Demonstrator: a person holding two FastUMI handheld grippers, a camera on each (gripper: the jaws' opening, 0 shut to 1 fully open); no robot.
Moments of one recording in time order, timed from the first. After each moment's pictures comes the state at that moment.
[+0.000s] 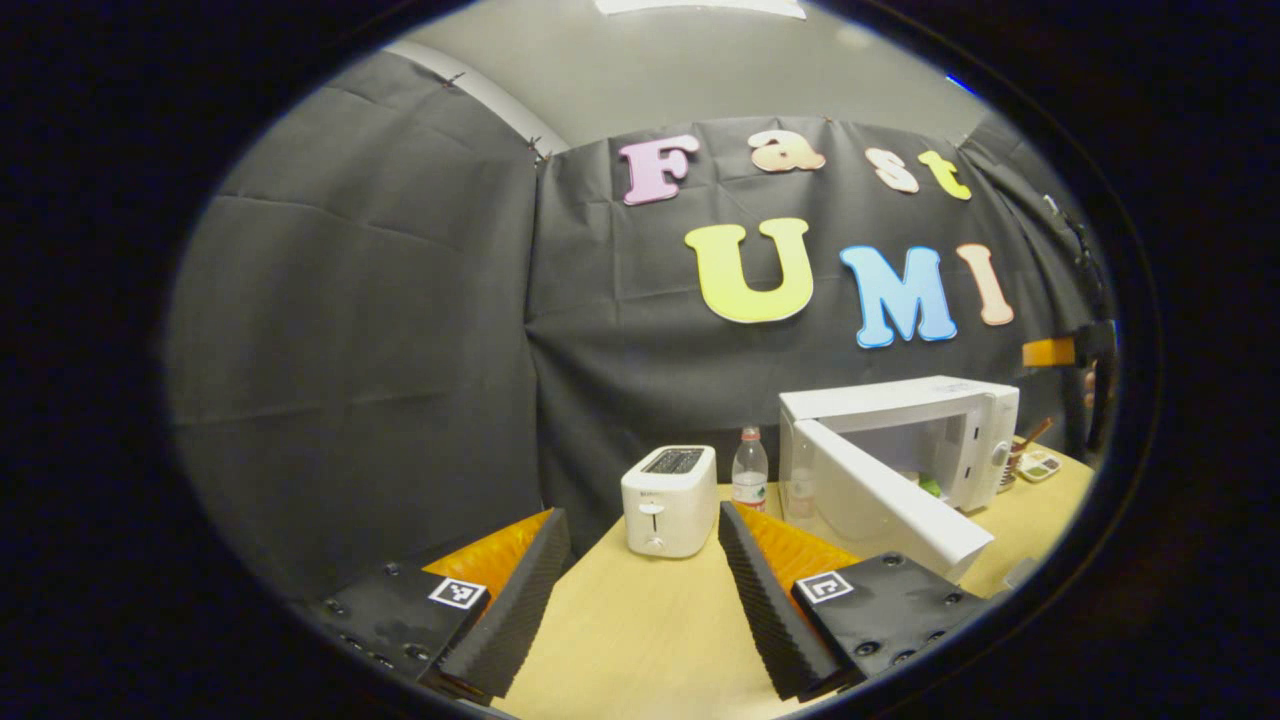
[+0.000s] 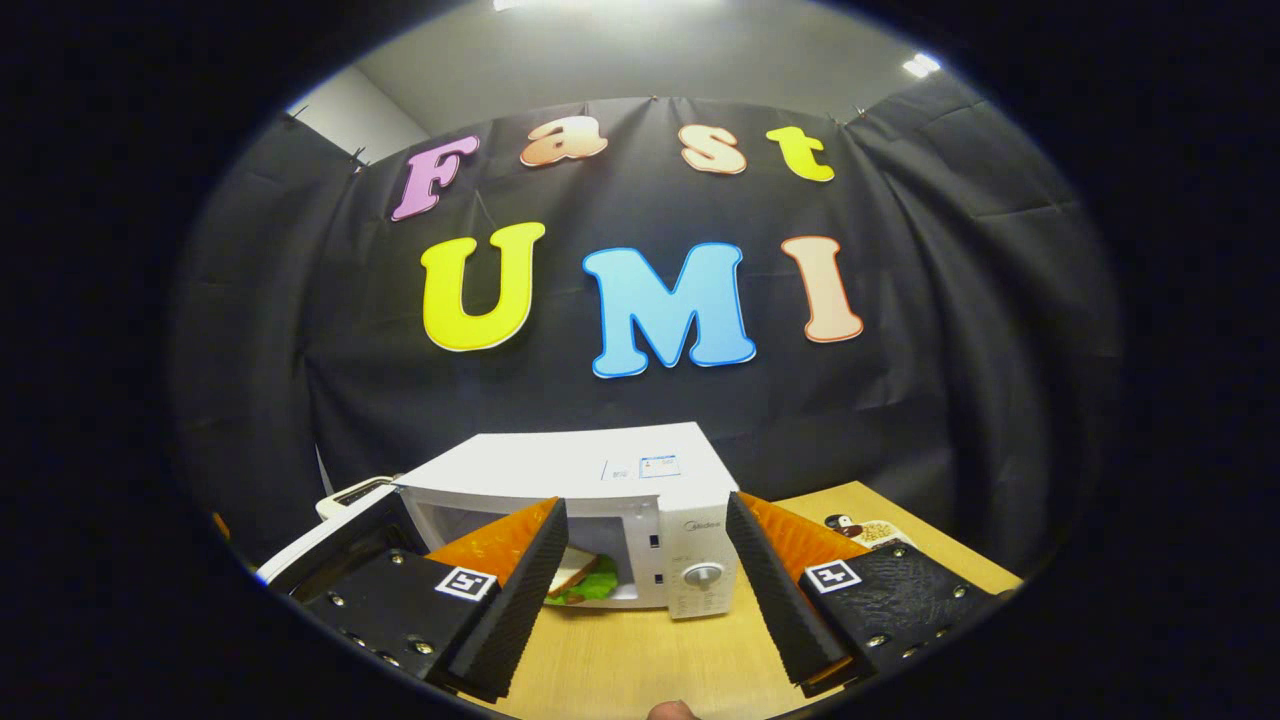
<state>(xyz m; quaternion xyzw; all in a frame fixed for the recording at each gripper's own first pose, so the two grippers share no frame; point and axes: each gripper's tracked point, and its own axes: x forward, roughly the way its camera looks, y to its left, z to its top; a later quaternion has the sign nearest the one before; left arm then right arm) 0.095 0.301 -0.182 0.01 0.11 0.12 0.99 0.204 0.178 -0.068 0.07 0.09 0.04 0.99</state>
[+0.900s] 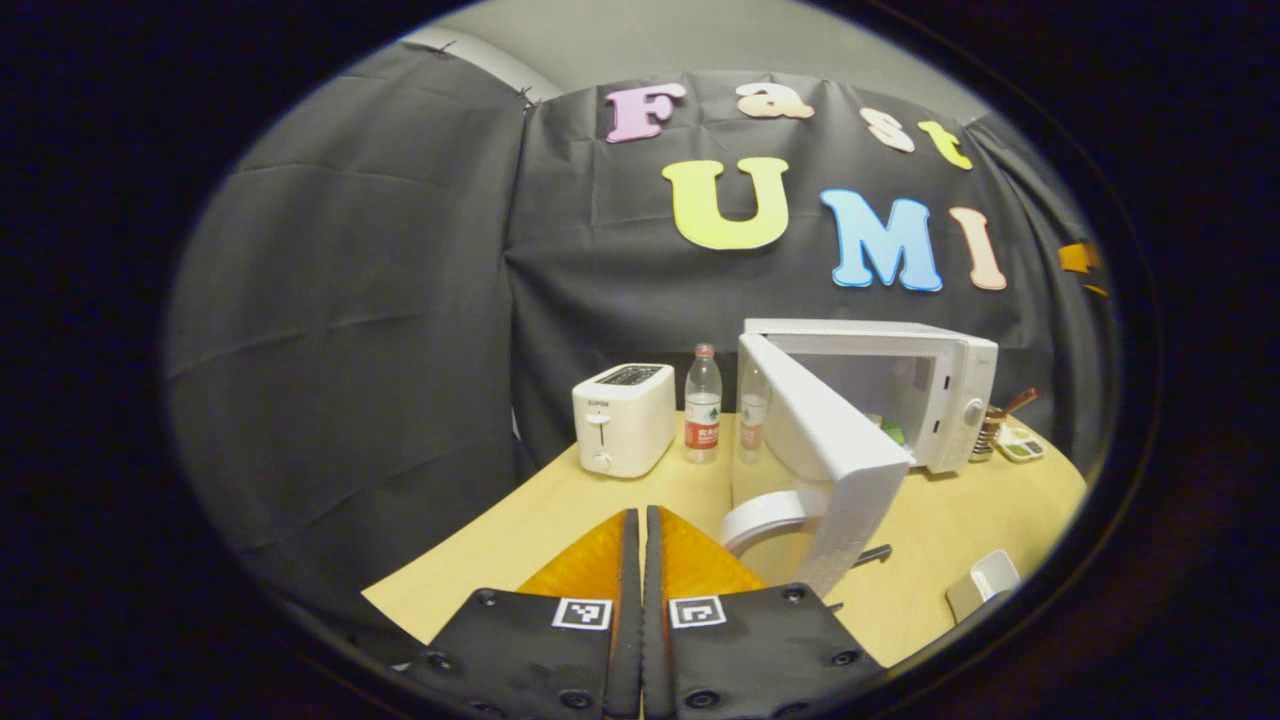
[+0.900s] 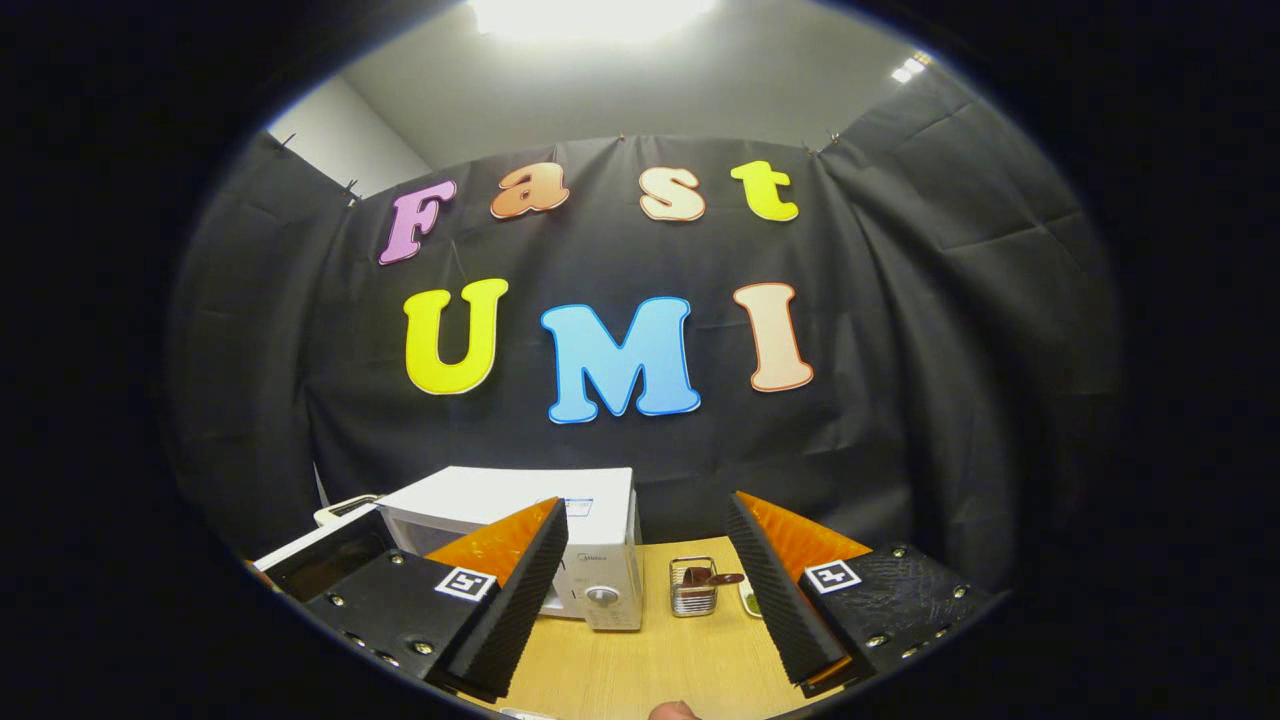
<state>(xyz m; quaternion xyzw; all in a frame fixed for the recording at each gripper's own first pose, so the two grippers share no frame) 0.070 0.207 -0.242 -0.01 0.20 0.11 0.97 0.170 0.059 -0.019 0.06 0.06 0.05 1.00</state>
